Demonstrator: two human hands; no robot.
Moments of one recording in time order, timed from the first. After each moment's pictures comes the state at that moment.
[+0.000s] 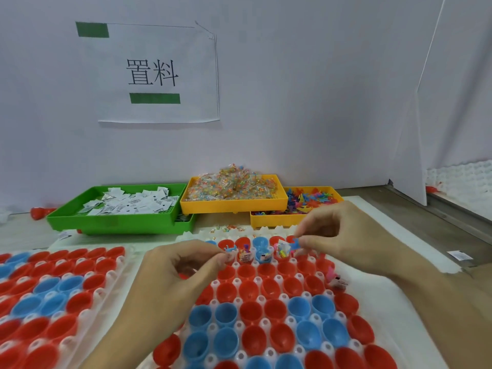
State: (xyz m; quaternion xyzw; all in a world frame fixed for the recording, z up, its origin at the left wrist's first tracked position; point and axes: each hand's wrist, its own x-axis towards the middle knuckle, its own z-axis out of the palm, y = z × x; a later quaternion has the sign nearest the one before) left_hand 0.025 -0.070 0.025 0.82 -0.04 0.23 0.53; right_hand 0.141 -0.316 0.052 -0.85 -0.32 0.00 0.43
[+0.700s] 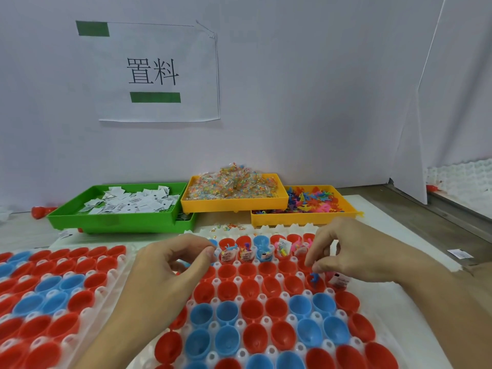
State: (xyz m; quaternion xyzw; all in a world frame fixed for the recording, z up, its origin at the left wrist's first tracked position) left_hand 0.032 -0.058 0.015 0.84 0.00 0.27 0.47; right_hand 0.149 -0.325 0.044 -0.91 -0.32 0.08 0.24
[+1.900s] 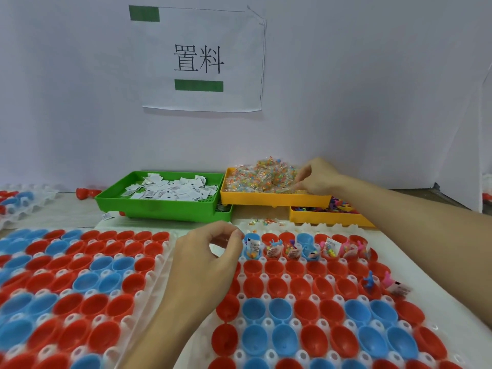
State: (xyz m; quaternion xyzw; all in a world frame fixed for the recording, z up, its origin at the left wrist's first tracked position) left_hand 0.039 -0.038 0.008 0.83 0.07 0.32 0.46; right_hand 0.307 -0.196 0.047 -0.94 -0.19 -0.04 0.28
